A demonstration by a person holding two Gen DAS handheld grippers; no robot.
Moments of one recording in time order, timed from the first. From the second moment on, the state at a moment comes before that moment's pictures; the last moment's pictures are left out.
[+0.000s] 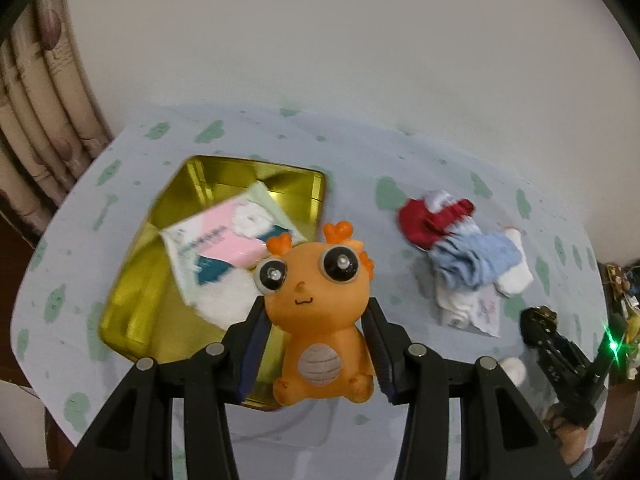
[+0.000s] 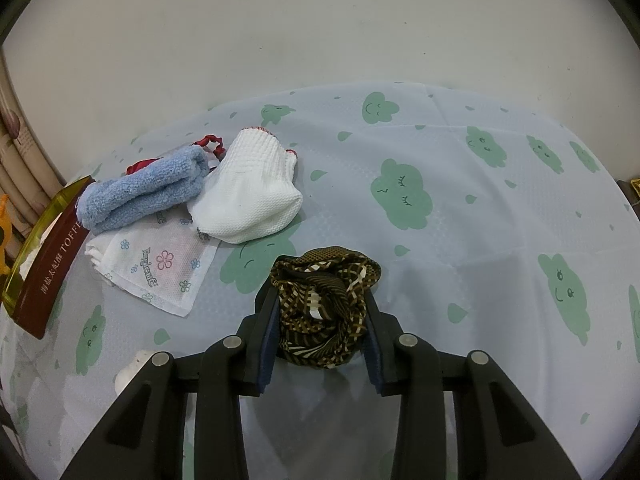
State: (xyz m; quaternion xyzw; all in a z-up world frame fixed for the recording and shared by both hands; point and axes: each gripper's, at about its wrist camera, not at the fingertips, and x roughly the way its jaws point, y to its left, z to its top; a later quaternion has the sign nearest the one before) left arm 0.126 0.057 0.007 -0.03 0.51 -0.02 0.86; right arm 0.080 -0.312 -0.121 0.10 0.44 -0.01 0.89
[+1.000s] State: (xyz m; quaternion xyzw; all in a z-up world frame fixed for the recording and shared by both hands) left arm 0.138 0.168 -0.014 -0.01 0.52 0.06 0.85; right arm 0.080 -0.311 -0.123 0.09 0.44 -0.01 0.89
